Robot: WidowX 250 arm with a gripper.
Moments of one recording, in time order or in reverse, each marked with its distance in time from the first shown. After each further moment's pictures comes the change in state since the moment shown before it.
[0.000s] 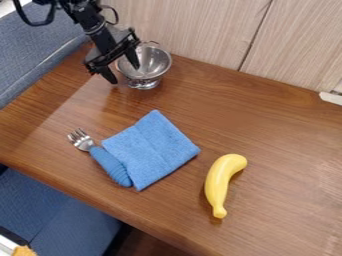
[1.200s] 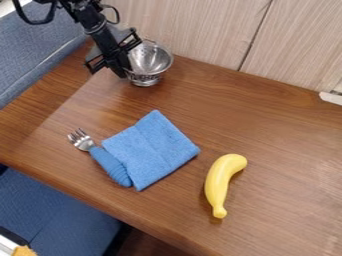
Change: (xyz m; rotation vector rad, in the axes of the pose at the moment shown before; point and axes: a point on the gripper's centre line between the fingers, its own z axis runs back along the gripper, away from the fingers) arm -0.008 -0.008 0.009 -0.004 -0.005 -0.046
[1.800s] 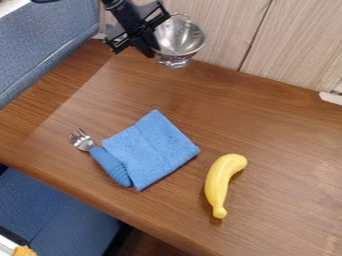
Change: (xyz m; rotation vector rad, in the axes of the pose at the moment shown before) arm -0.043 -0.059 0.043 -0.164 0.004 -0.138
